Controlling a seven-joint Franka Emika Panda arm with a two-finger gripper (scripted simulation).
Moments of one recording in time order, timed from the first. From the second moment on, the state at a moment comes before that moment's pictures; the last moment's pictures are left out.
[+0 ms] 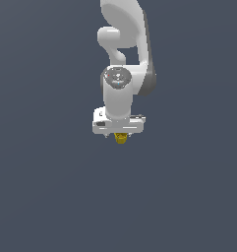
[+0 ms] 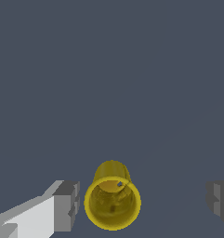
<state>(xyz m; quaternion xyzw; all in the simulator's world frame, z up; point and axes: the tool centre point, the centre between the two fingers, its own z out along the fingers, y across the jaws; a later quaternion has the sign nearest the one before) -0.015 0.000 0.145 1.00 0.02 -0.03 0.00</state>
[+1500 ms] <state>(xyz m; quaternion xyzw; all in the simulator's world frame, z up) -0.053 0.004 0.113 1.00 0.10 -0.01 0.00</state>
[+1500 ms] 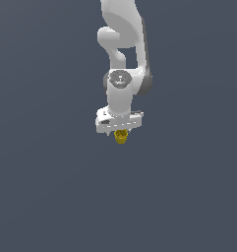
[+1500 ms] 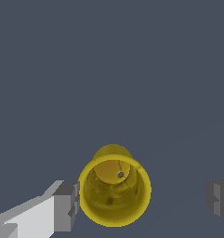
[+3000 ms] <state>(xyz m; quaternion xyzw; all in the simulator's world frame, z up) -0.079 0.016 0.048 0.99 0.14 0.00 0.00</state>
